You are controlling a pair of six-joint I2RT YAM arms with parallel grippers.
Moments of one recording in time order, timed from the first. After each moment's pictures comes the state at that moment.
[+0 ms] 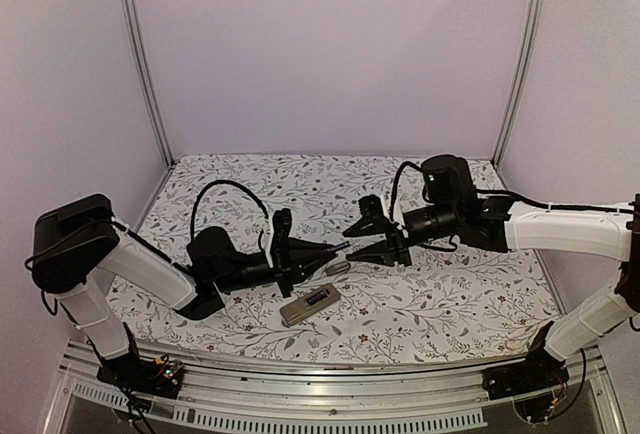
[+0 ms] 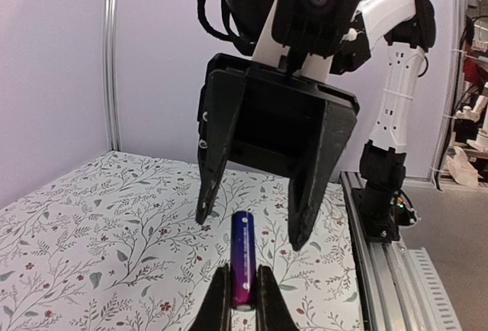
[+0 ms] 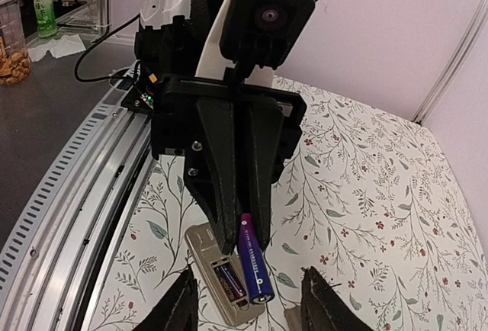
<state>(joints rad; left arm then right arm) -0.97 1.70 0.51 1.33 0.36 -0.10 0.80 1.44 0.93 0.06 -0.74 -0.56</state>
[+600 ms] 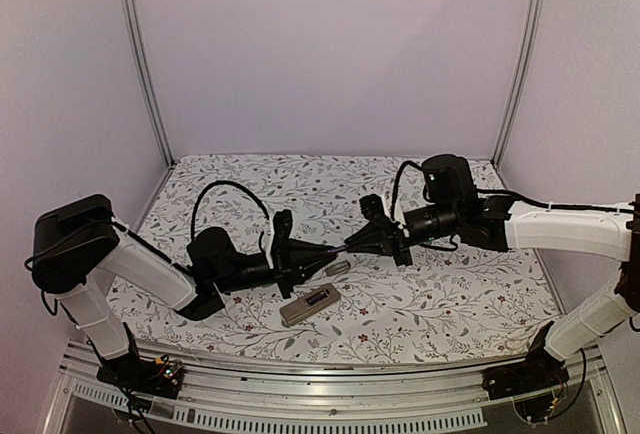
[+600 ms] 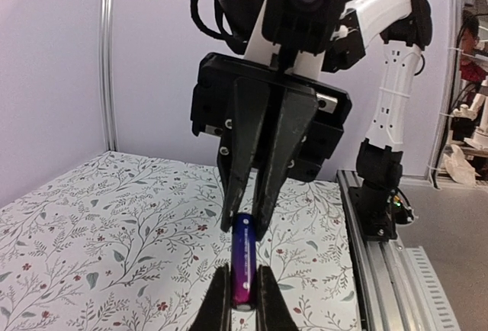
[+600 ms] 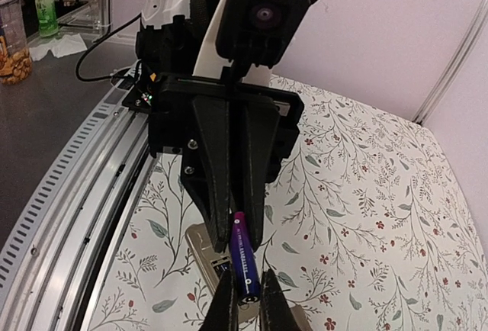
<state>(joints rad) -0.98 1.70 0.51 1.33 0.36 -0.10 0.80 1.44 0.93 0.05 -0.74 -0.56</state>
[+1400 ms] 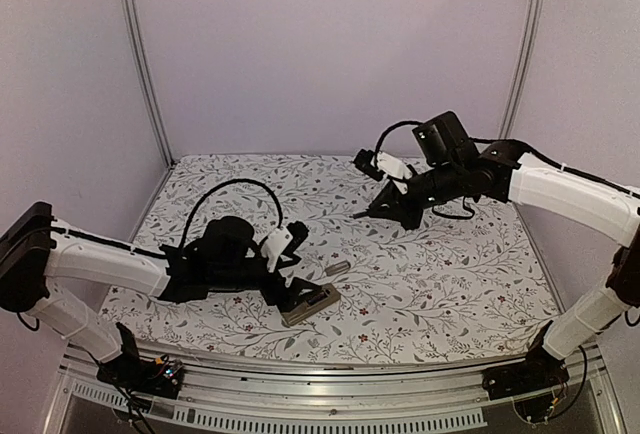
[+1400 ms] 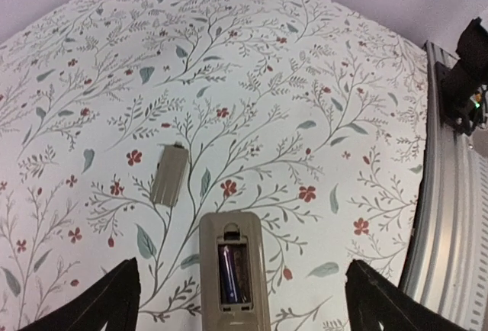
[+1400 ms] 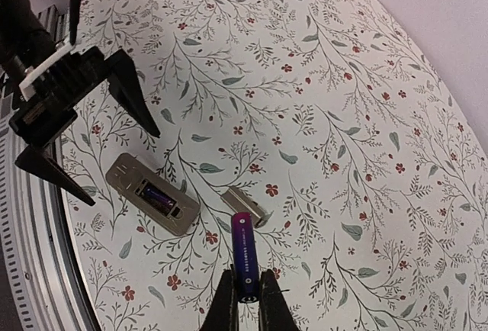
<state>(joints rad) -0.98 1.43 0.61 0.35 0.13 -0.07 0.76 1.48 1.28 -0.52 -0.31 -0.36</state>
